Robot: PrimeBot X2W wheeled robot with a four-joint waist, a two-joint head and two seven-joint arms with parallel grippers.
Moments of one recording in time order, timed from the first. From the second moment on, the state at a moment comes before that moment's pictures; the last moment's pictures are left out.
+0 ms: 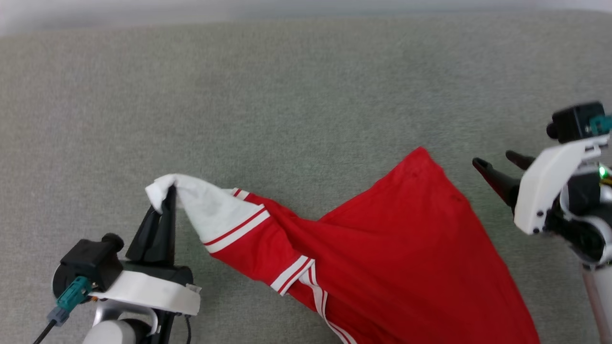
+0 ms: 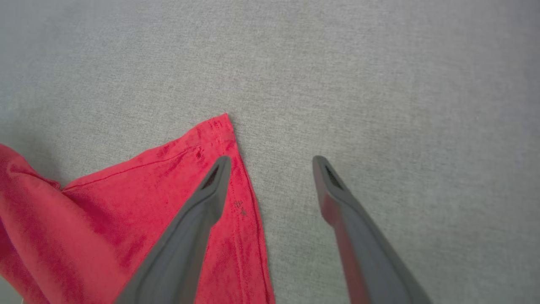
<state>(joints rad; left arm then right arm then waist) -0.05 0.24 -0.11 -0.09 -0.39 -0.04 -0.14 -0.44 -0.35 0.12 0.12 0.53 0.13 0.70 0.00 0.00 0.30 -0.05</state>
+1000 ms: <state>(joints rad) -0.17 0.25 -0.14 -0.03 -0.37 -0.05 -0.21 -0.67 -0.34 0.32 0.34 0.52 0.13 0.66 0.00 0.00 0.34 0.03</state>
